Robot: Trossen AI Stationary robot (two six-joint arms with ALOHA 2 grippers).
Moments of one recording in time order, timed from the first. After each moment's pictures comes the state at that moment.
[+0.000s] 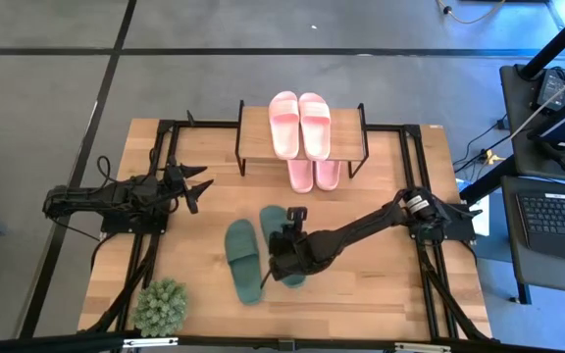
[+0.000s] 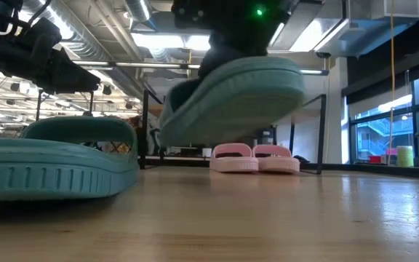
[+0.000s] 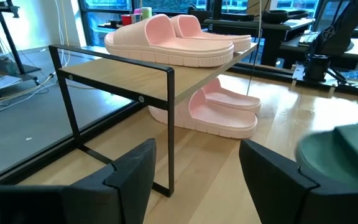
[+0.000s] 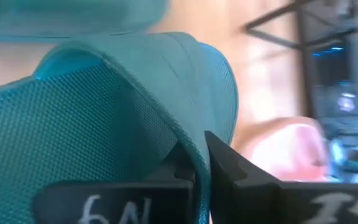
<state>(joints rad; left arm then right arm) 0.02 0.01 0.09 -0.25 -0.53 -0.12 0.37 2.16 1.72 -0.87 0.78 0.24</state>
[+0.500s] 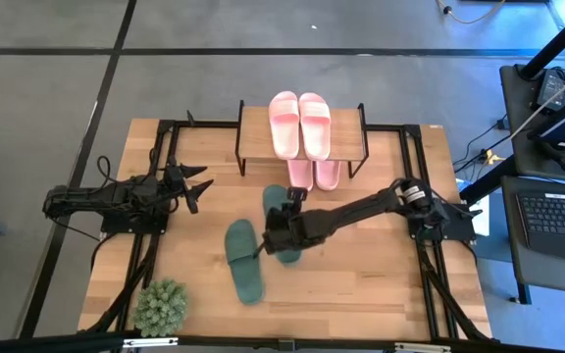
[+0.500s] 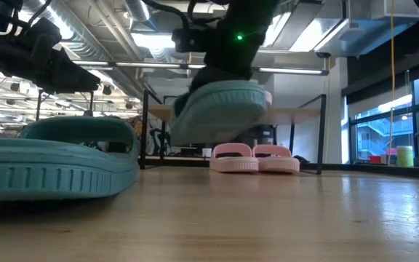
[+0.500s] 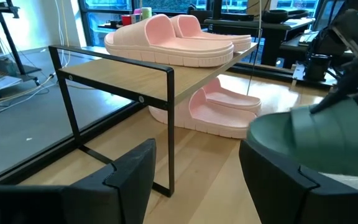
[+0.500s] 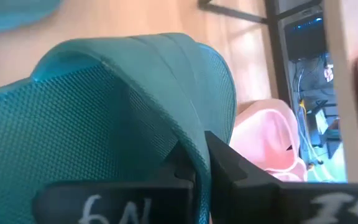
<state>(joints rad) 0.02 0.01 0.09 -0.25 -0.53 -0.12 0.25 2.15 1.73 -0.90 0.80 0.23</state>
